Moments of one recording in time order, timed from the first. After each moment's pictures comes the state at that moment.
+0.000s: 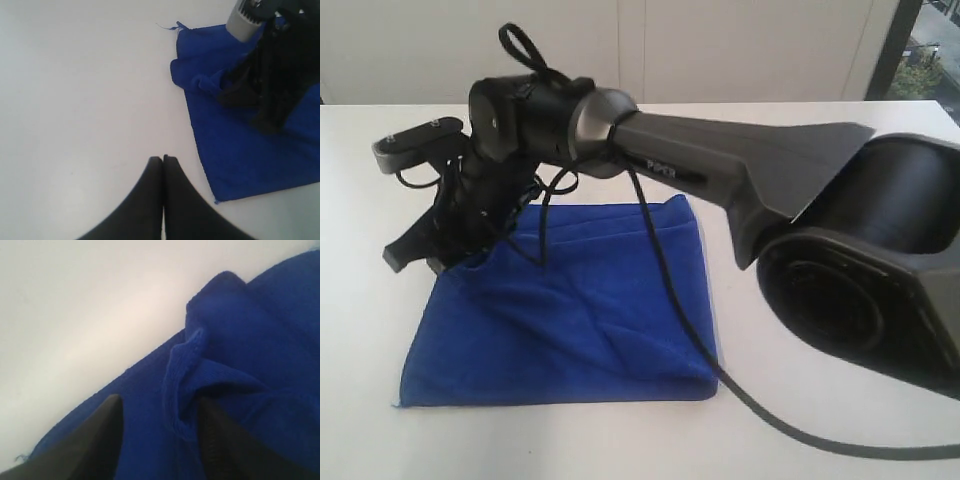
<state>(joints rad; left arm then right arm) 0.10 0.73 -0.75 -0.28 0.90 0.38 0.86 2.35 -2.07 0.29 0.87 -0.18</state>
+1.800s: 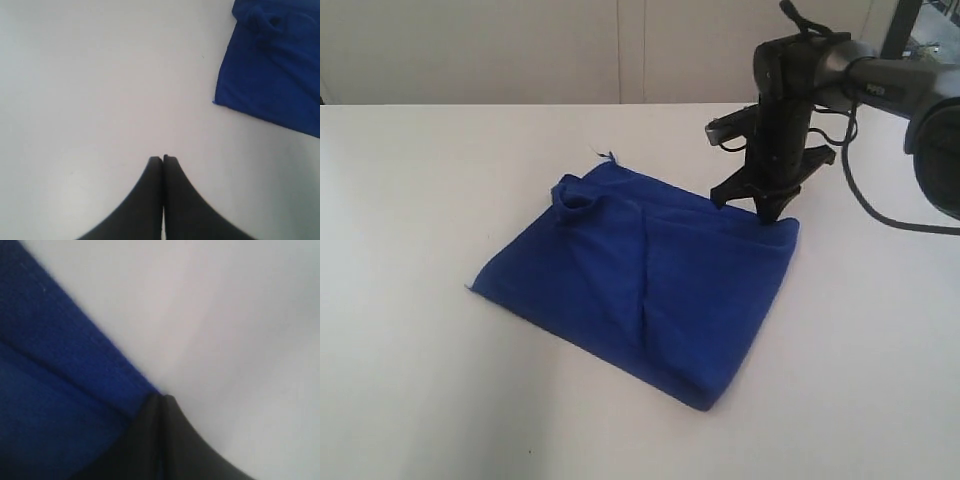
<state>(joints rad) 0.10 0.73 -0.75 -0.28 0.90 0.38 0.26 2.40 -1.96 -0.11 1.17 -0.11</state>
